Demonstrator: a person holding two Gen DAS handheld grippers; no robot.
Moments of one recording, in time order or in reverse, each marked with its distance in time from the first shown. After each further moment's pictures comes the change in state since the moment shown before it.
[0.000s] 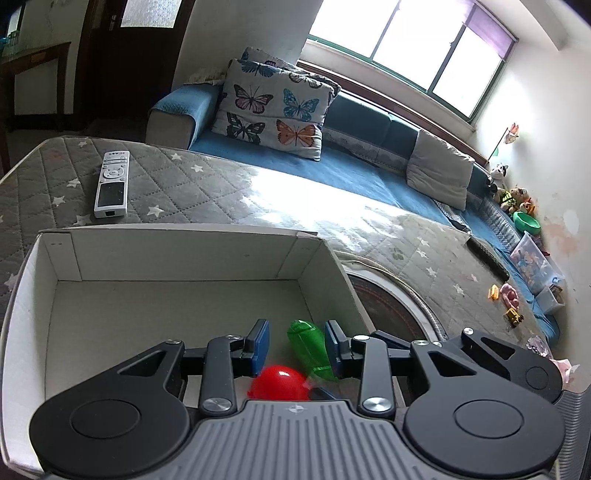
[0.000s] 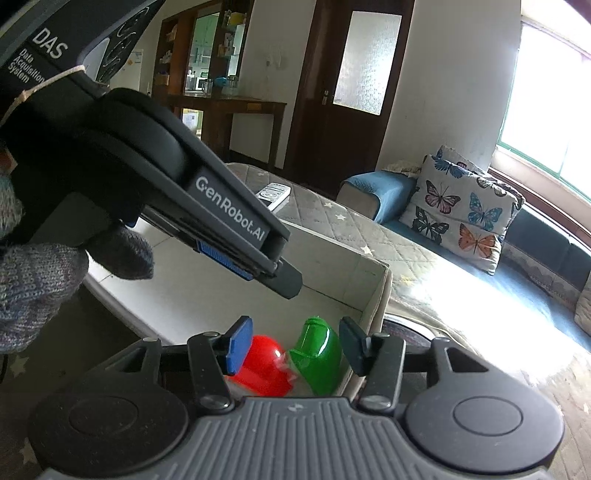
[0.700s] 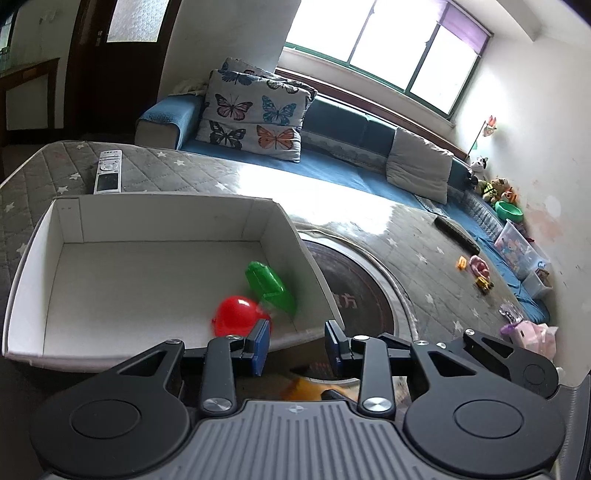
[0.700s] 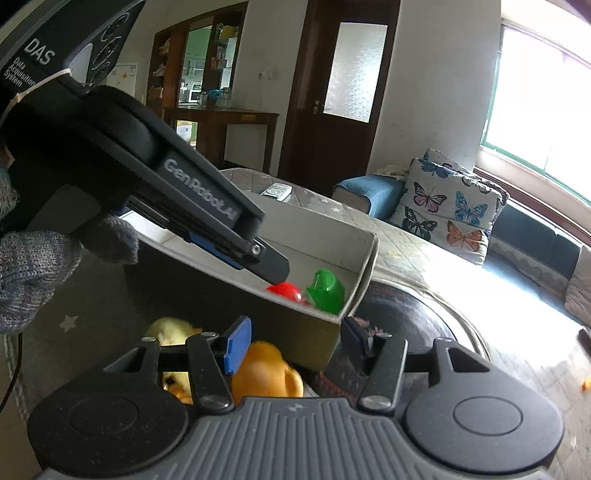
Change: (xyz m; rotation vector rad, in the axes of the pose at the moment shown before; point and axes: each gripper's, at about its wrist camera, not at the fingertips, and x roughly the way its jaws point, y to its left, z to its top) left arm -0.052 -0.036 -0.062 0.052 -0.029 -0.031; right arm -0.081 0.012 -0.050 0.035 -0.036 -0.022
